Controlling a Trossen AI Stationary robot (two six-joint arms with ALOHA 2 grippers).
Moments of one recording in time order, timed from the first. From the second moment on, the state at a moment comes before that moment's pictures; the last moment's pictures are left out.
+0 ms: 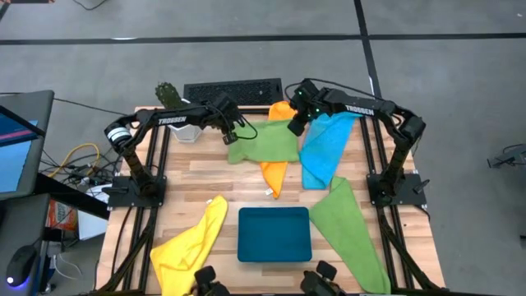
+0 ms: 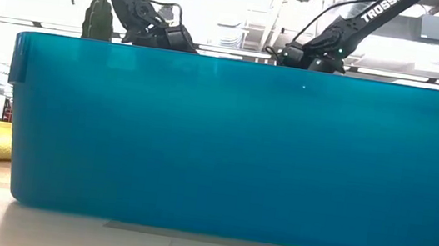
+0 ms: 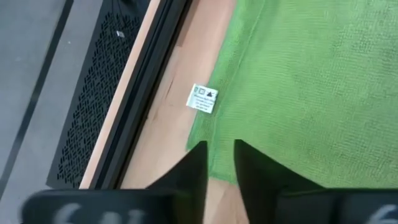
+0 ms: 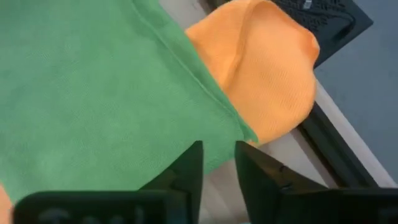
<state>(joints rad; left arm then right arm) 0.67 1.73 1.11 -0.41 -0.13 0.36 -0.70 1.80 1.27 -0.52 -0.10 -0.17</state>
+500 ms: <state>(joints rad) 0.67 1.48 1.13 -0.74 0.26 0.27 -0.61 1.53 1.20 -0.63 -0.30 -0.30</state>
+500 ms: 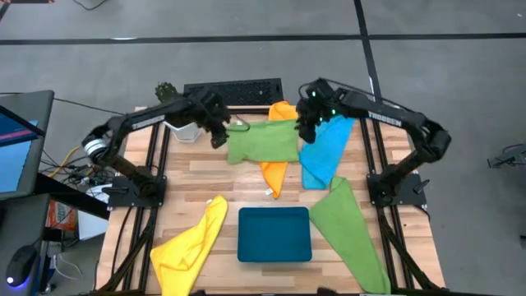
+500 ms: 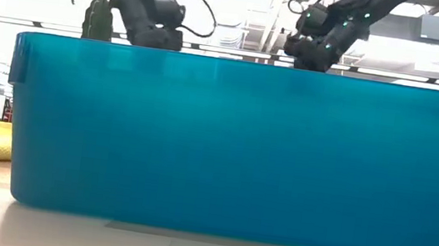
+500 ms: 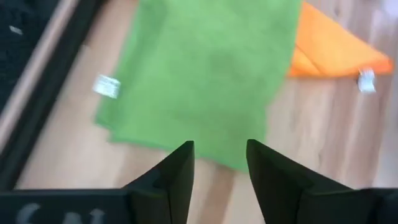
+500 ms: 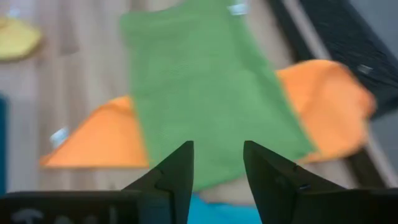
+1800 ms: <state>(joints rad) 0.33 1.60 0.67 -0.08 -0.15 0.20 -0.38 1.72 0.97 -0.45 -0.16 -0.39</state>
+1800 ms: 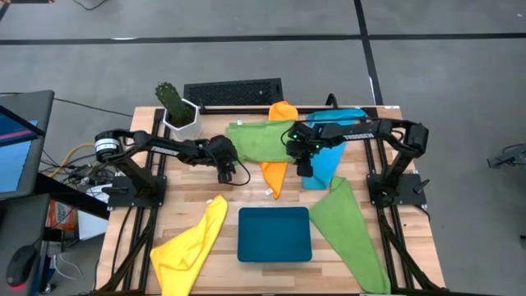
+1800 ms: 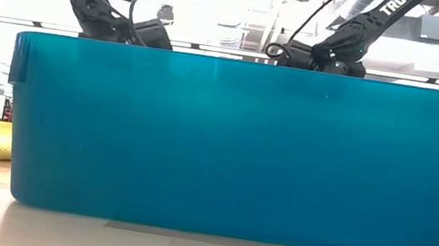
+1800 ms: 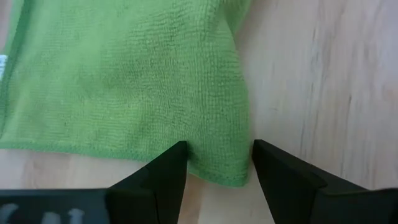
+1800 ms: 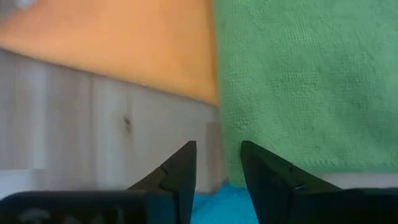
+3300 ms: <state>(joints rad) 0.25 1.53 0.81 -0.58 -0.13 0.12 -0.13 1.67 0.92 -0.47 -0.02 -0.16</state>
